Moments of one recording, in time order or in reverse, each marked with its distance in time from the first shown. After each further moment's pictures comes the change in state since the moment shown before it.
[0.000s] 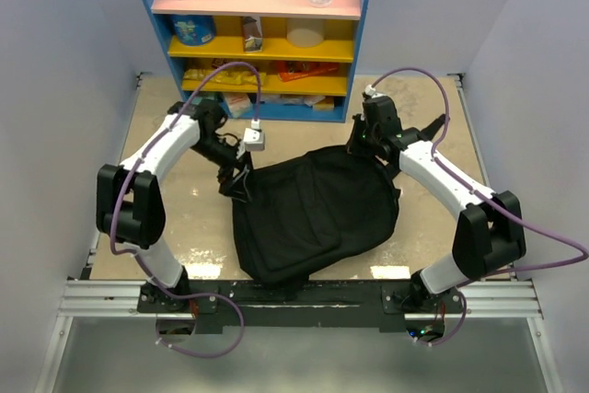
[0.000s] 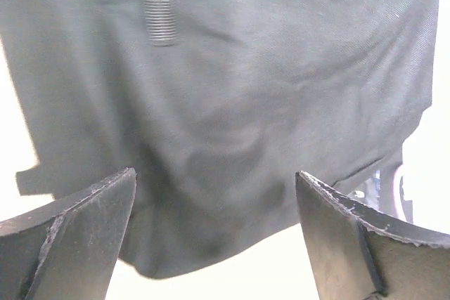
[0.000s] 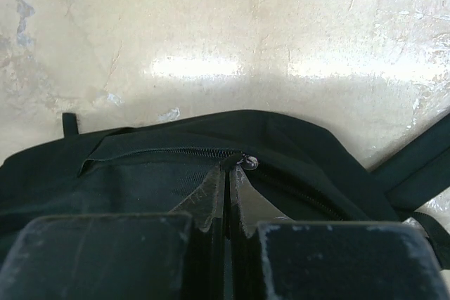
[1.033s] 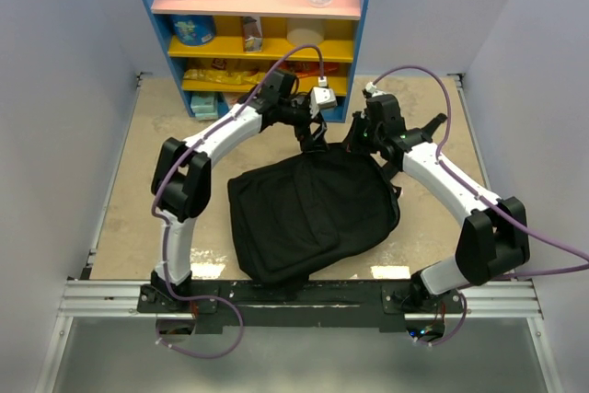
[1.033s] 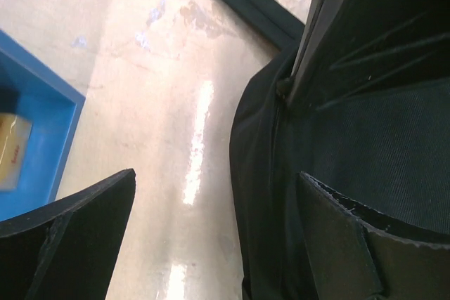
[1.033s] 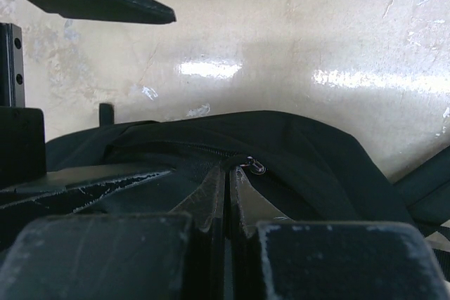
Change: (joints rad) left arm -0.292 0.364 0.406 0.850 -0.134 -0.683; right arm -0.002 -0.036 0.000 0.023 -0.082 0.012
